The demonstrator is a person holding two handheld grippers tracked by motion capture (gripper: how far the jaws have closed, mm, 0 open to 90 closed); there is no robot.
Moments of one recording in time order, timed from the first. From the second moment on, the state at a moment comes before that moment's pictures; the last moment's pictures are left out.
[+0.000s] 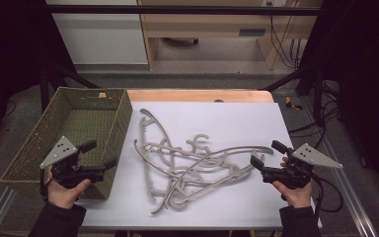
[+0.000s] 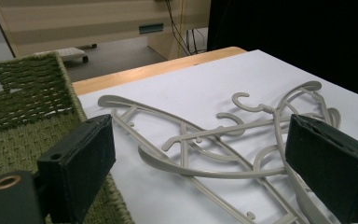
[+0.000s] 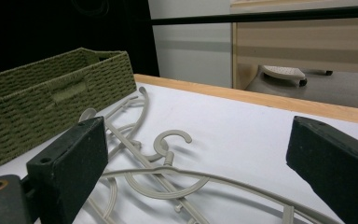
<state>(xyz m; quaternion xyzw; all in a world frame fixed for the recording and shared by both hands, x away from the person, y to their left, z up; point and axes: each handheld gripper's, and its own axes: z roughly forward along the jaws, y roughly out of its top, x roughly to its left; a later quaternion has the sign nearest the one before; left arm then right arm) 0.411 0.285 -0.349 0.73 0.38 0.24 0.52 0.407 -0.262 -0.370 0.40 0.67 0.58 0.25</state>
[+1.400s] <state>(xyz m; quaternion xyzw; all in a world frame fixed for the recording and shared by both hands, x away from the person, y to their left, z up) 0.466 0.122 -0.382 0.86 0.30 0.13 0.39 0.410 -0.254 -0.372 0.39 0.68 0.57 0.24</state>
